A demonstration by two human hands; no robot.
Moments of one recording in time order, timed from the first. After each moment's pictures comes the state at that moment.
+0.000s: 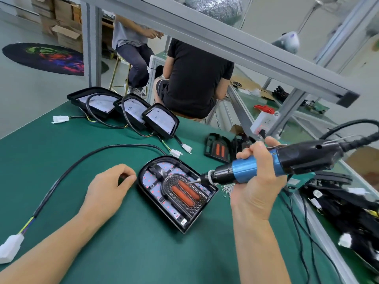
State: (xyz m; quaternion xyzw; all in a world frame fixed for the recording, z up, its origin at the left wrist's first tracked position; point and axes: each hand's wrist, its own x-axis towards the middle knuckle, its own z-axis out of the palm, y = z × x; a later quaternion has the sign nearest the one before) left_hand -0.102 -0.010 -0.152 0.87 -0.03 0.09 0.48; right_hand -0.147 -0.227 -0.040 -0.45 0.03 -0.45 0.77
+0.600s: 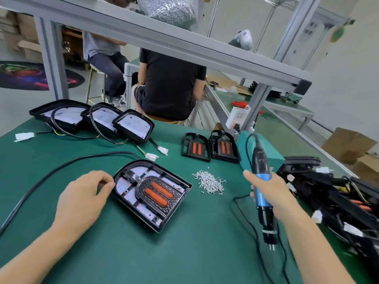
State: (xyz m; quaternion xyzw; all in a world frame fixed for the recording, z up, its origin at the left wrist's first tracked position) left_hand -0.109 -0.024 -0.134 0.91 -0.06 0.16 0.37; right_hand -0.184 -0.396 -0.069 -0.77 0.34 -0.12 0.53
